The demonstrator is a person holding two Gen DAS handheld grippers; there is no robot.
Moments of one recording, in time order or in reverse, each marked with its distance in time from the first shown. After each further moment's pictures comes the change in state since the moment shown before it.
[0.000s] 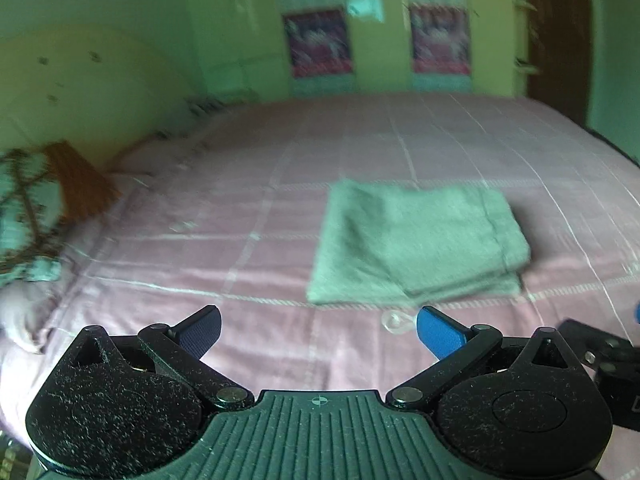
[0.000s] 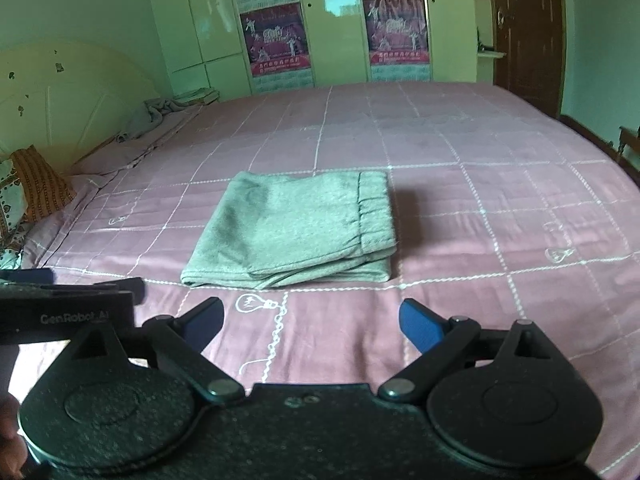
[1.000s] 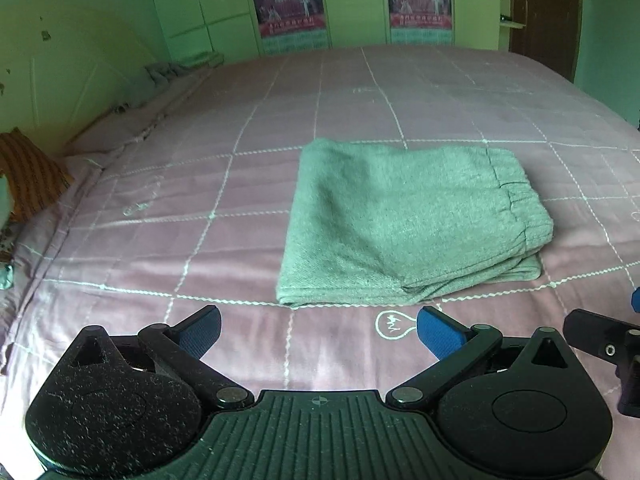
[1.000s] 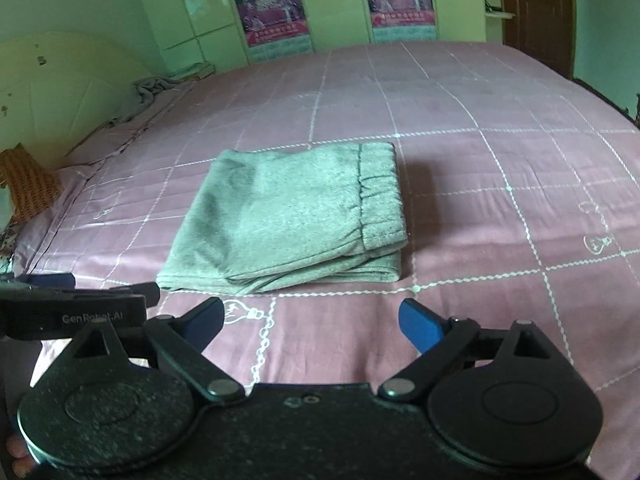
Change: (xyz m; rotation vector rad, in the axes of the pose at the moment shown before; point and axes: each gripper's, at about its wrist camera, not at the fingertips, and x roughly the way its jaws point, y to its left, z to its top) left arm 0.099 -0.020 0.017 0.075 0.155 -0.092; right arm 0.077 -0.025 0.021 0.041 0.112 0.058
